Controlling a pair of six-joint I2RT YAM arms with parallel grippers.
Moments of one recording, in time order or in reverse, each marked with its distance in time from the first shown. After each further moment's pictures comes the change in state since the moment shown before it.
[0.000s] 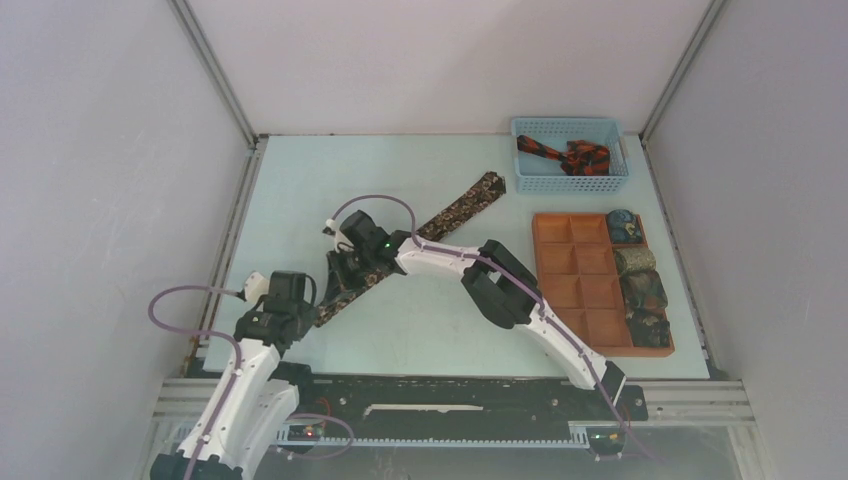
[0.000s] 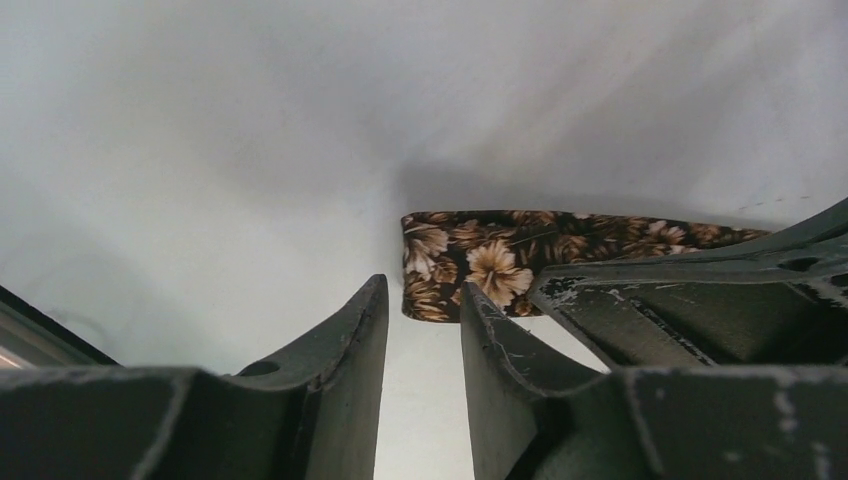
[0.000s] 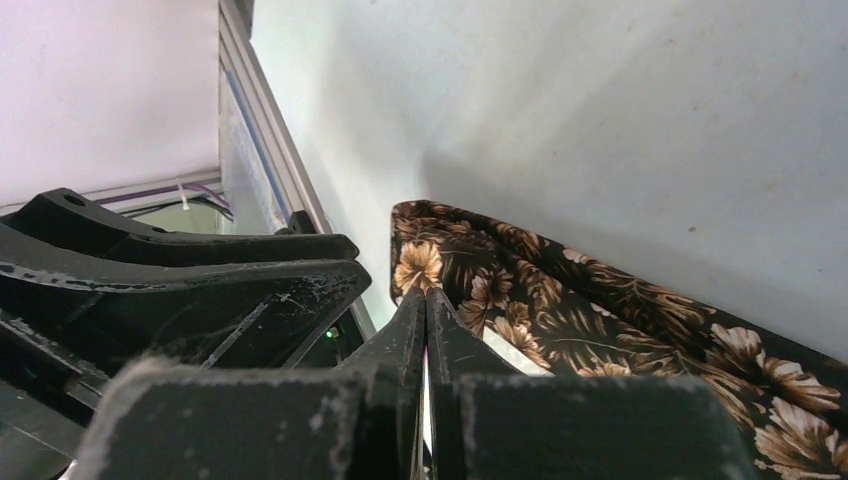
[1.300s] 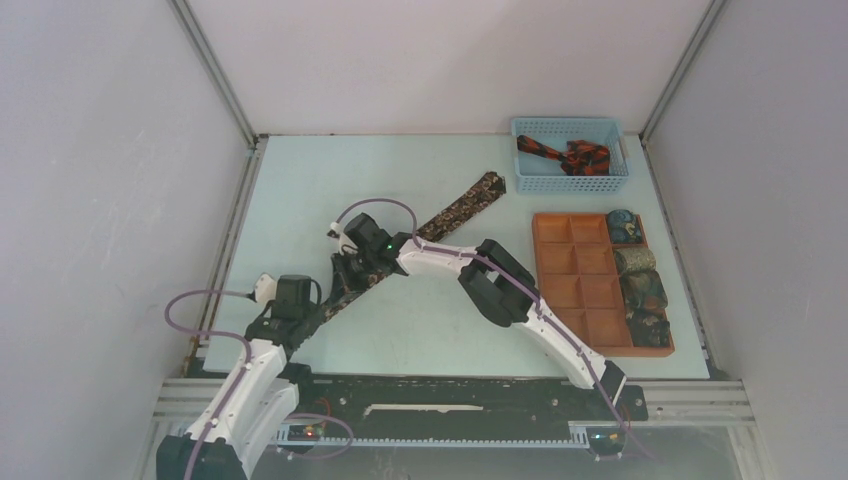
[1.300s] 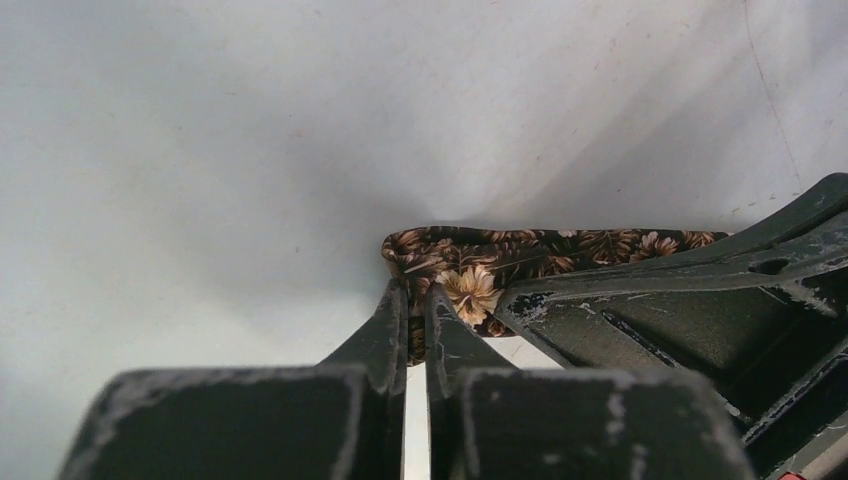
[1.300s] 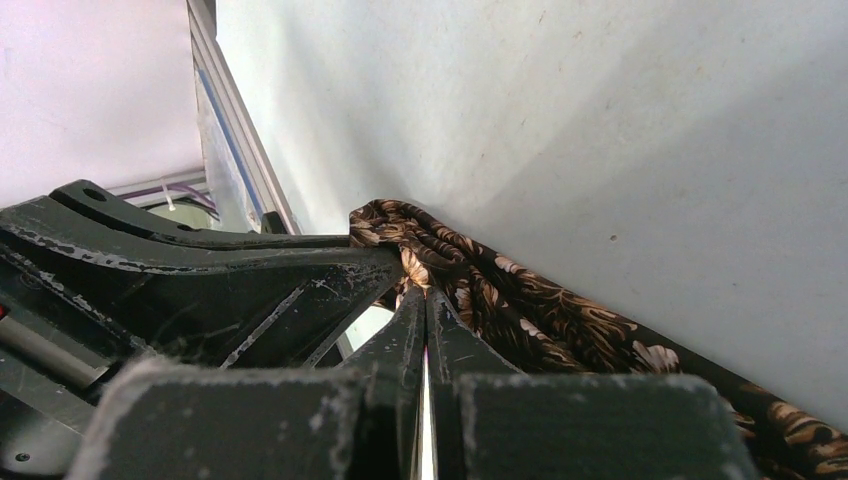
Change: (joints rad) left arm -0.003 0.062 -0.156 0.268 0.066 -0.008; right arm -0.014 0.043 -0.008 0.008 -0.016 -0.006
